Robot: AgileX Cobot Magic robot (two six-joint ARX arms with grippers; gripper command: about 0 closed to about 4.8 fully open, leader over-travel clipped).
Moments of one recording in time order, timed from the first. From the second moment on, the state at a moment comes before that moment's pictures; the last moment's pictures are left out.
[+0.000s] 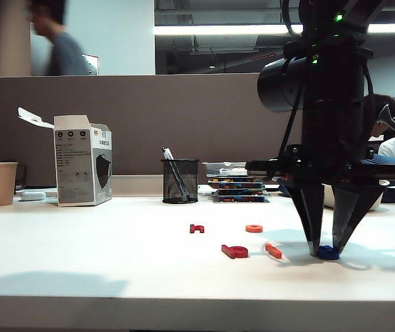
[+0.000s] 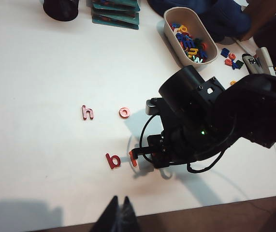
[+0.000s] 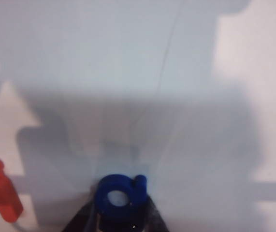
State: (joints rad) left arm -1.34 1.24 1.54 -1.10 -0.72 -1.00; right arm 0.50 1.82 1.23 -0.90 -0.02 0.44
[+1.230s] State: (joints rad) left arm -1.34 1.24 1.54 -1.10 -0.72 -1.00; right arm 0.51 1.82 1.23 -0.86 -0.08 0.44
